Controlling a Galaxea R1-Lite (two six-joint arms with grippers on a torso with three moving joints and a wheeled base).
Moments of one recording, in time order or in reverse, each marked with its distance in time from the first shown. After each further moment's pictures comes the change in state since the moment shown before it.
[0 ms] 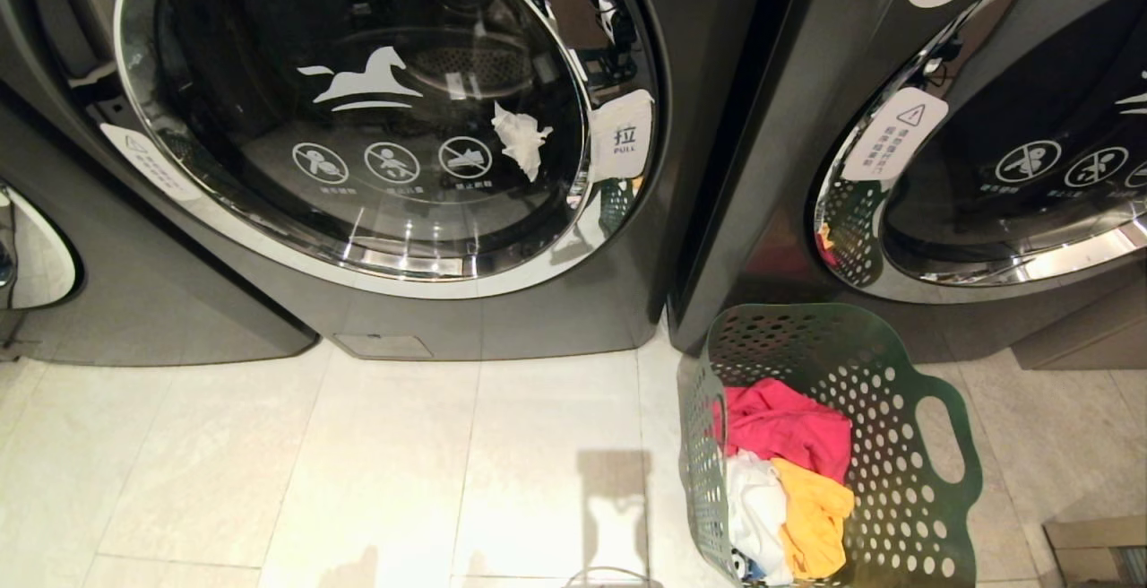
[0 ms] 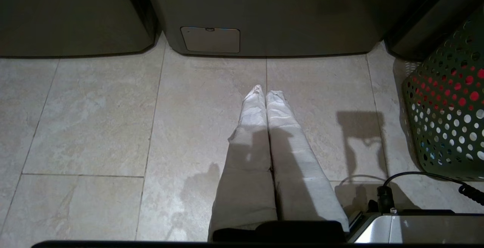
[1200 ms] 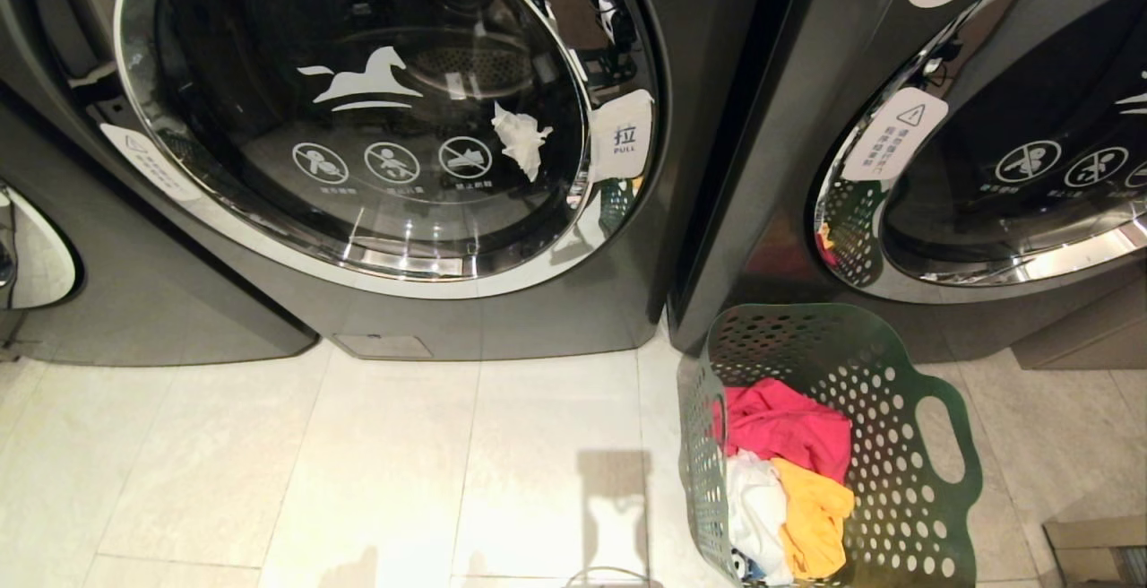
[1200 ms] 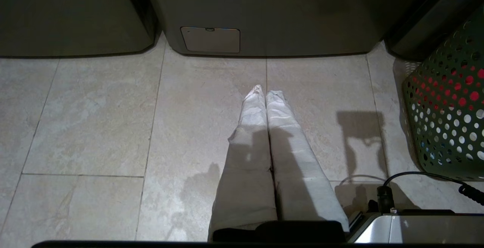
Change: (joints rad) left arm 0.000 0.000 0.000 0.000 0.000 0.000; right arm 0.000 0.000 0.000 0.000 0.000 0.000
